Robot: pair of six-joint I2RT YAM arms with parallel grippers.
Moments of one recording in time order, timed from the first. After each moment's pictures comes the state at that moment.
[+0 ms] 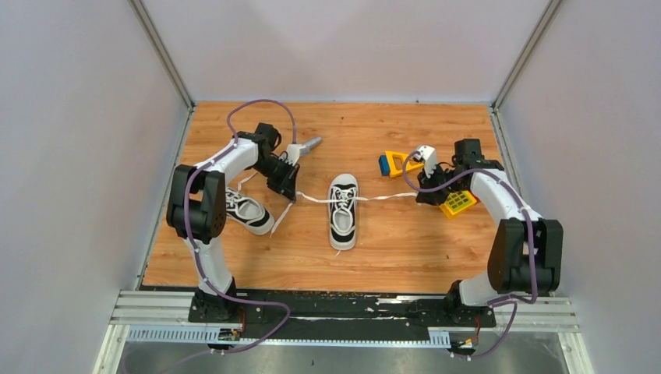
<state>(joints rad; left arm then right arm) -0.25 1.88 1.37 -0.89 0.61 0.37 -0.03 1.45 1.00 -0.71 -0.66 -0.78</state>
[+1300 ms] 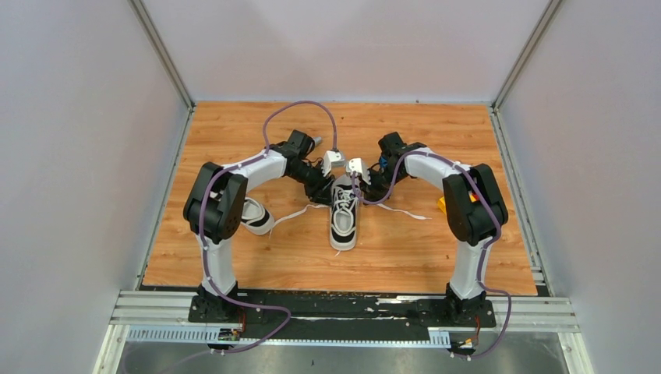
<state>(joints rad) -0.47 1.95 1.32 -0.51 0.80 0.57 0.40 1.94 1.33 -0.70 -0.72 -1.12</state>
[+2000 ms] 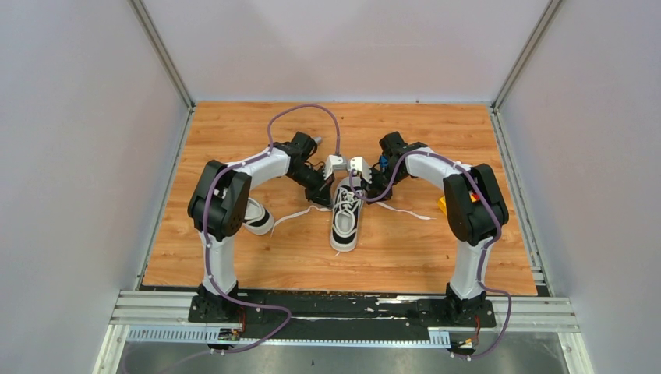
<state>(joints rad) -0.48 1.99 1.37 -0.65 0.86 0.63 0.39 1.94 1.33 -0.70 -0.65 -1.03</state>
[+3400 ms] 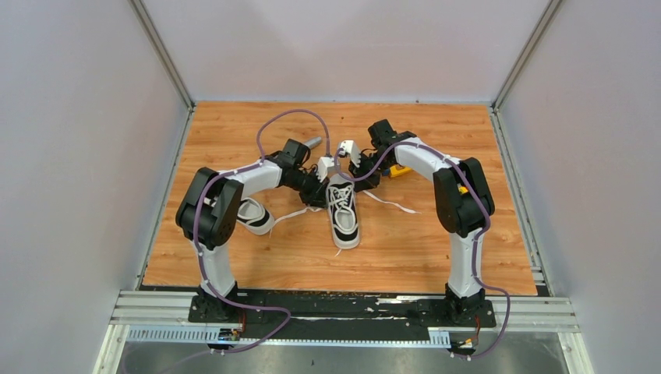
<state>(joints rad) -0.46 1.88 1.15 -0.35 0.73 0.41 0.43 2.06 1.54 -0.69 -0.65 -0.79</state>
